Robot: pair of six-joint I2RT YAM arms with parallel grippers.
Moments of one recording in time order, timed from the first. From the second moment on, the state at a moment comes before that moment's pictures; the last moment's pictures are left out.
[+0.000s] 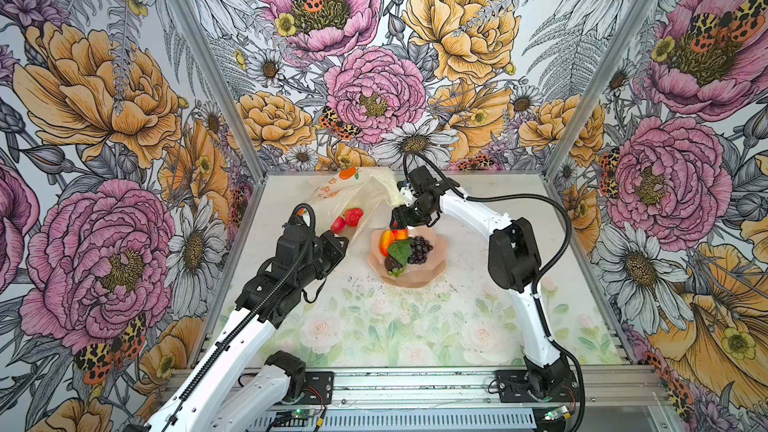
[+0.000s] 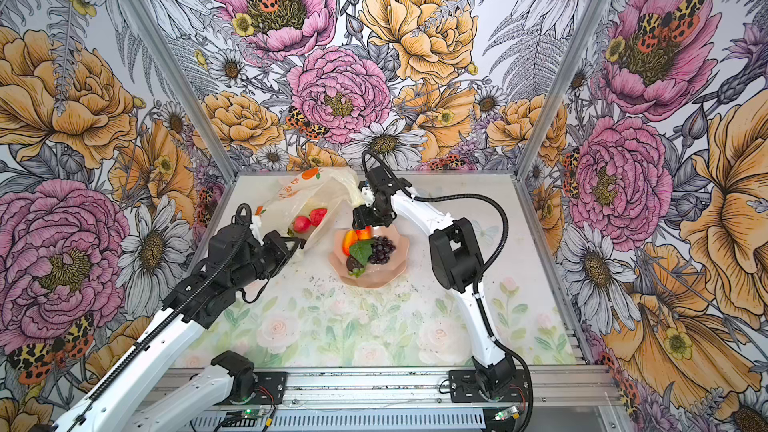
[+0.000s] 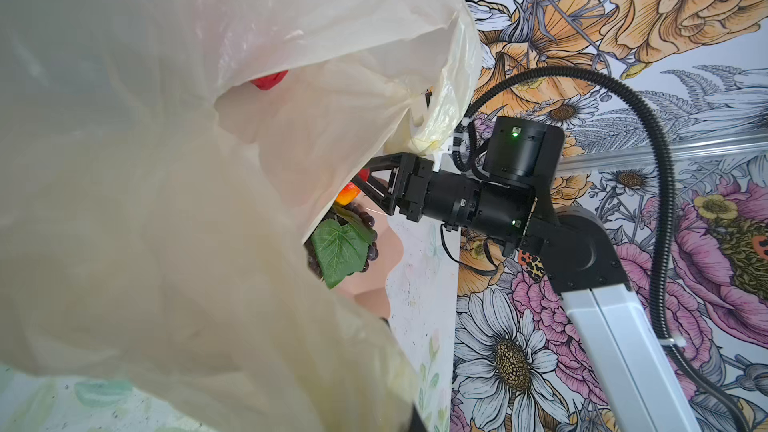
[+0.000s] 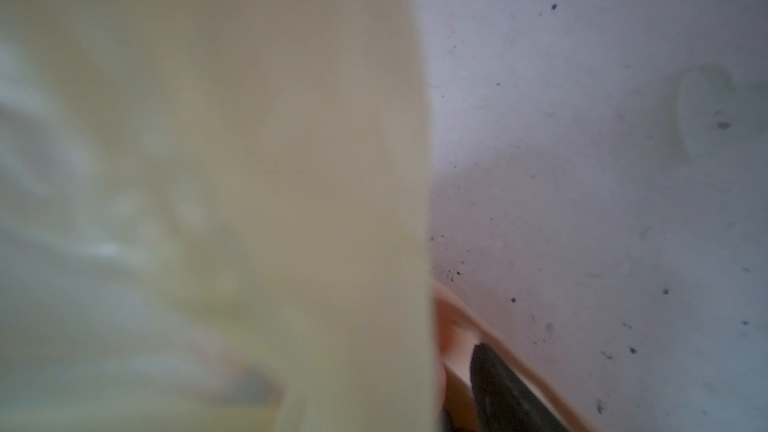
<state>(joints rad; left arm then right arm) -0.41 0.83 0.84 -0.49 0.07 -1.11 0.53 2.32 2.07 -0.89 -0.36 0.17</state>
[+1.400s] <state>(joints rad) -0.20 0.96 0.87 -0.51 0.33 -0.97 0.59 1.95 1.60 -0.62 -0.19 0.42</state>
